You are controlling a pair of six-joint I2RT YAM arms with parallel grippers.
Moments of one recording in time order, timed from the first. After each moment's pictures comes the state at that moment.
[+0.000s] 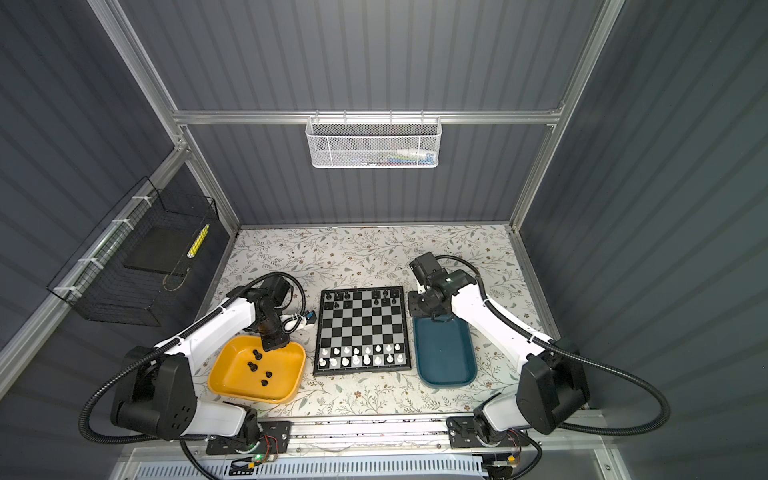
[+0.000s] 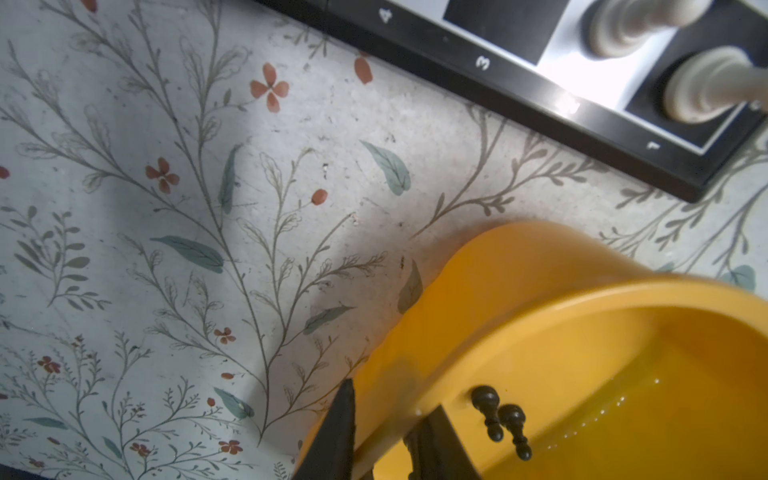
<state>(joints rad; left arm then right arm) -0.28 1.42 0.94 -1.03 -0.04 0.94 0.52 1.43 1.15 -0.87 -0.01 0.40</state>
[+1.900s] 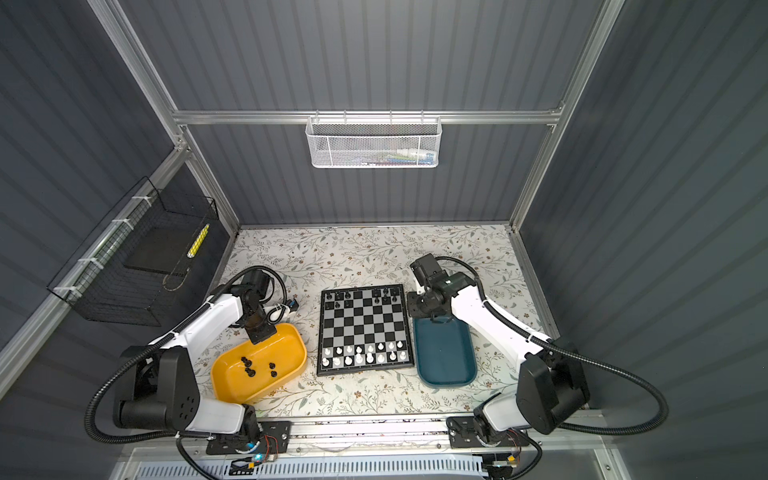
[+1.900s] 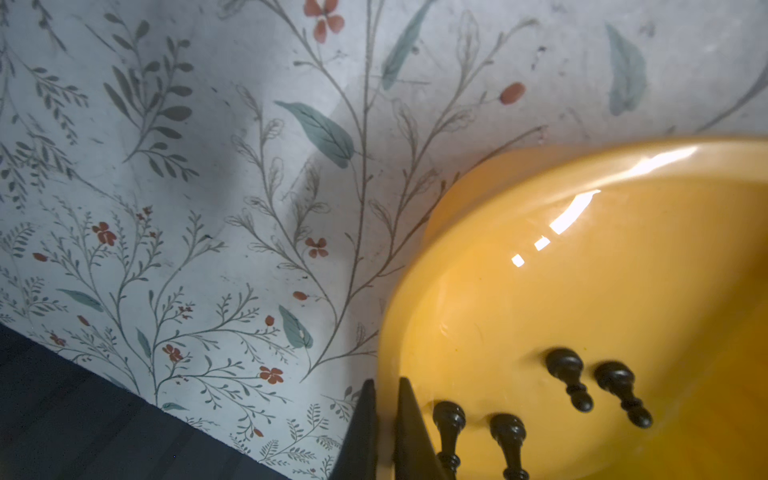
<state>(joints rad) -0.09 1.47 0.96 -0.93 -0.14 0.91 0.52 1.43 1.12 -0.81 -0.05 0.40</state>
